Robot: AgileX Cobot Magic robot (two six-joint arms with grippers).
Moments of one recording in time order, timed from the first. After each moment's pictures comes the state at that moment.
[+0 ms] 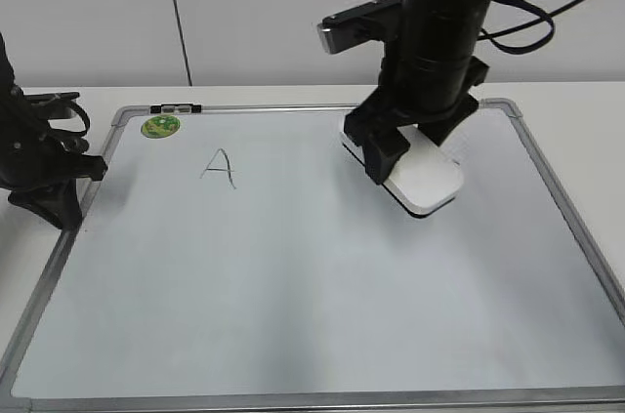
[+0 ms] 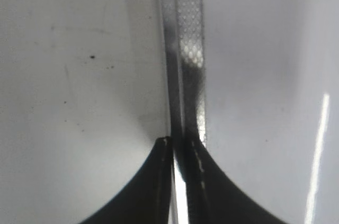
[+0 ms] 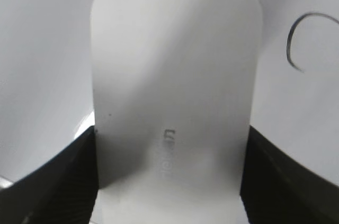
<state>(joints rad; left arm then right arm) -0.04 2.11 -1.40 -0.15 0.88 0.07 0.50 1.99 -1.72 -0.02 1.22 -0.13</state>
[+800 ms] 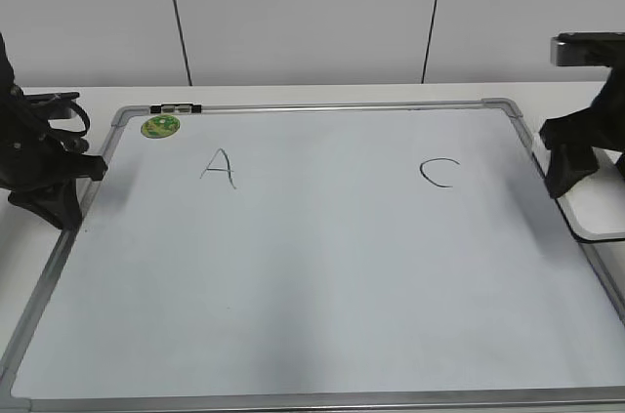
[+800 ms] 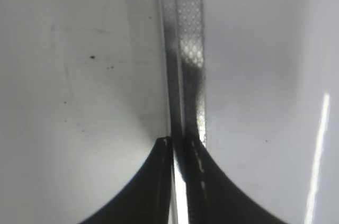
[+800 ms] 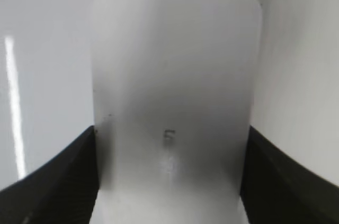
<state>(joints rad) -0.04 2.11 -1.40 -0.15 0.88 0.07 0.05 1.75 -1.27 0.05 0.99 -0.08</state>
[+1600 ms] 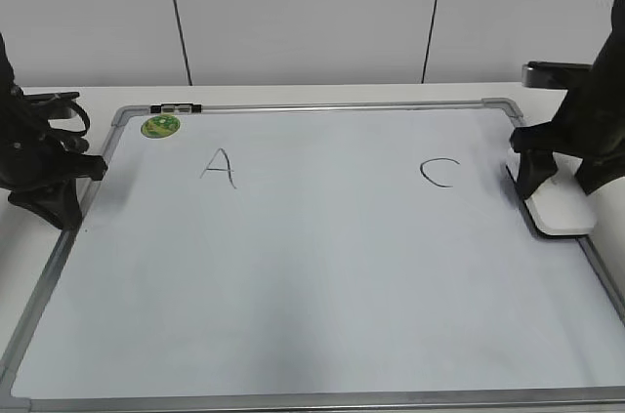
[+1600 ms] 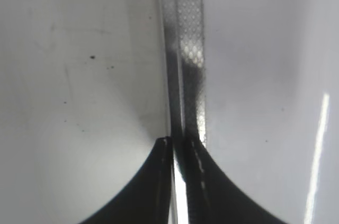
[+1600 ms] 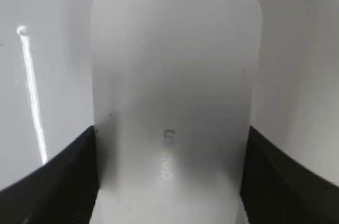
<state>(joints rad) -0.04 2.11 -1.40 -0.15 0.88 0.07 -0.03 2.08 -1.52 0.12 1.01 -0.15</state>
